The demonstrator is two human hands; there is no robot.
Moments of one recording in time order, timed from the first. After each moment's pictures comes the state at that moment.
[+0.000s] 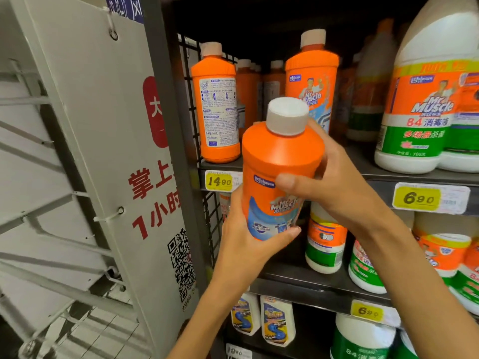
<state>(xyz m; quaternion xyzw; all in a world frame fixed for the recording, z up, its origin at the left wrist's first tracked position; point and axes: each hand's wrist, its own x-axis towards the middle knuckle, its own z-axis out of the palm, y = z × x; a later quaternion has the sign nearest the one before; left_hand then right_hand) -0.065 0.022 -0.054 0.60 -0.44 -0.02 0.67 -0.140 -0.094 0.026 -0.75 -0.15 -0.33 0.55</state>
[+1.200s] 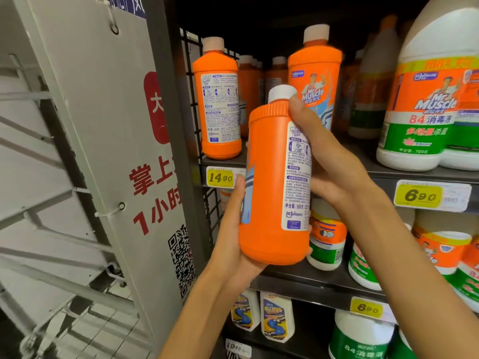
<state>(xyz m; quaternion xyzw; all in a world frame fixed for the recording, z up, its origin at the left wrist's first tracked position) -0.067 0.032 -0.043 0.34 -0.29 -0.45 0.77 -0.119 -0.091 0.042 -0.60 -0.07 -0.25 0.76</state>
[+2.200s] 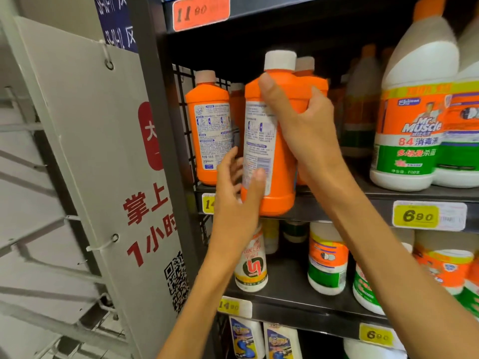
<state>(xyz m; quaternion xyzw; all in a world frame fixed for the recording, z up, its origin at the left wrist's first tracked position) -0.031 -0.002 -0.001 0.58 -0.43 0.04 0.69 -0.091 -0.088 0.089 -0.65 0.00 -0.55 0.52</state>
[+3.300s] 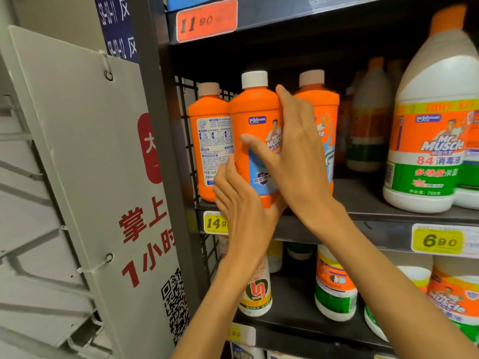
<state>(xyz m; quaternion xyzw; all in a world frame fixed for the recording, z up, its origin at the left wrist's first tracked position) -0.006 -0.049 -0.001 0.71 -0.32 0.29 0.55 -0.057 -0.099 0.073 -0.79 0.09 -0.58 0.16</state>
